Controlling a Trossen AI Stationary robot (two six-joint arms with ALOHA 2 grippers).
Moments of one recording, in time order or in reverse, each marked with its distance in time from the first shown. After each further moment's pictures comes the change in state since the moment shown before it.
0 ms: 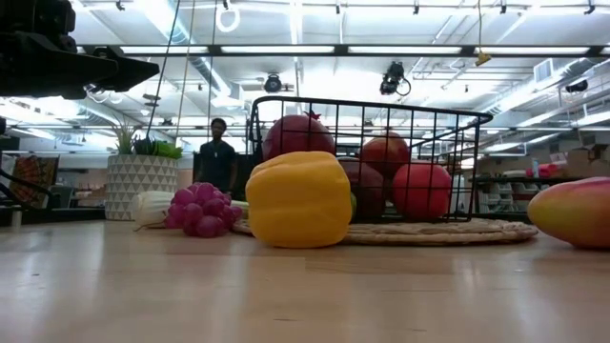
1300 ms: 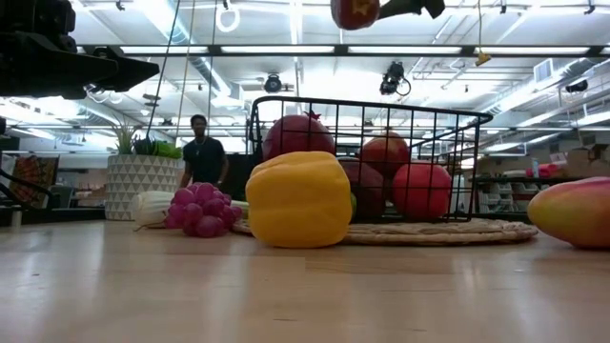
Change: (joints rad) left arm 0.000 0.000 0.000 0.000 0.000 0.000; right arm -0.276 0.004 0.000 0.306 0.952 0.885
